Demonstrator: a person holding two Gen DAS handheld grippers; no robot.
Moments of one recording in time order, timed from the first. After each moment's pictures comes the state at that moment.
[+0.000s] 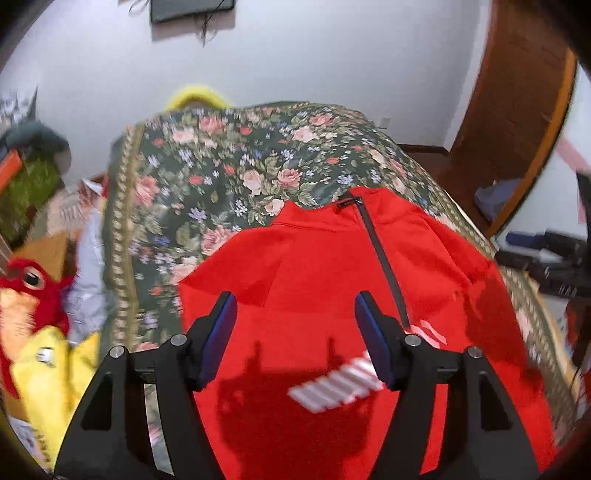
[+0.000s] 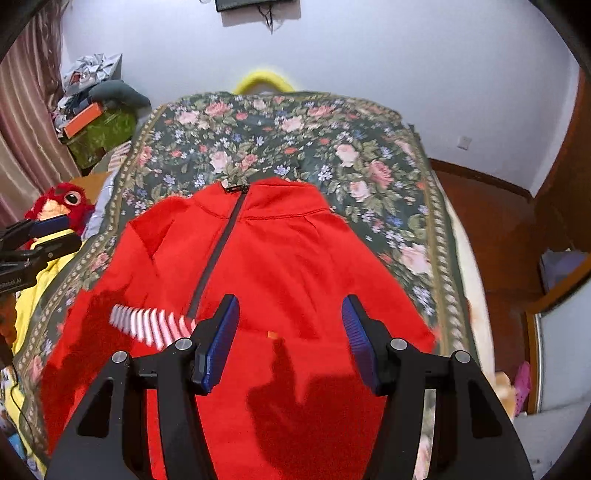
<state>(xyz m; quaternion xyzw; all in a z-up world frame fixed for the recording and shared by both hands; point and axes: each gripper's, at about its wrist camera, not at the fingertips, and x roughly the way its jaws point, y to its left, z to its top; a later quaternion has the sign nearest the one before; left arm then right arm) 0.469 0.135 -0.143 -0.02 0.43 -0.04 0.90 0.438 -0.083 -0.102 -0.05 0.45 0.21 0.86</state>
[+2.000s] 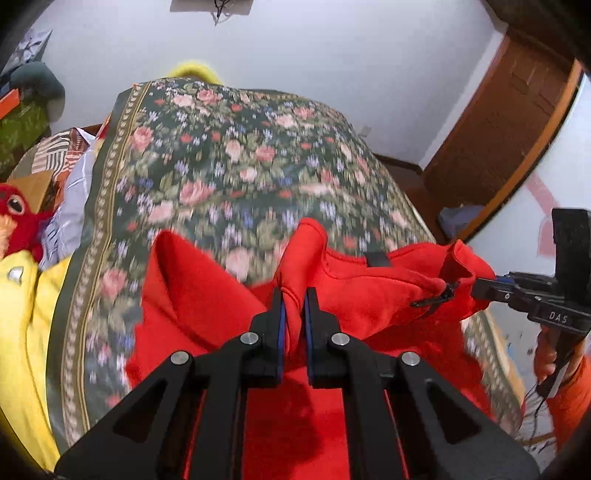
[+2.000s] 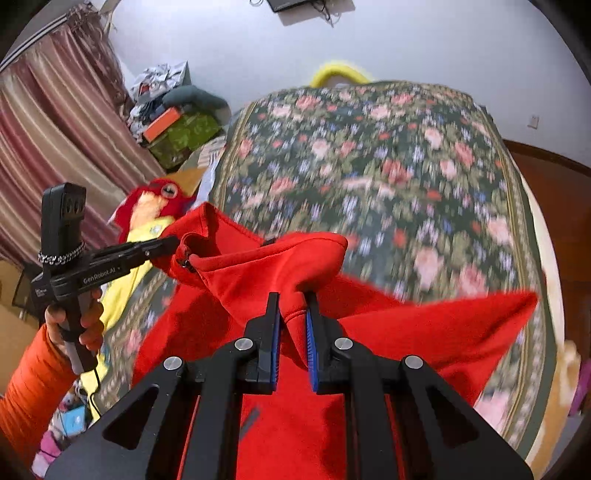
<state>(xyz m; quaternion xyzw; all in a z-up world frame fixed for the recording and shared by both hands) 0.365 0.126 -0.131 -0.11 0.43 -0.08 0.89 0.342 -0.082 -0.075 0.02 0.47 0.36 0.81</state>
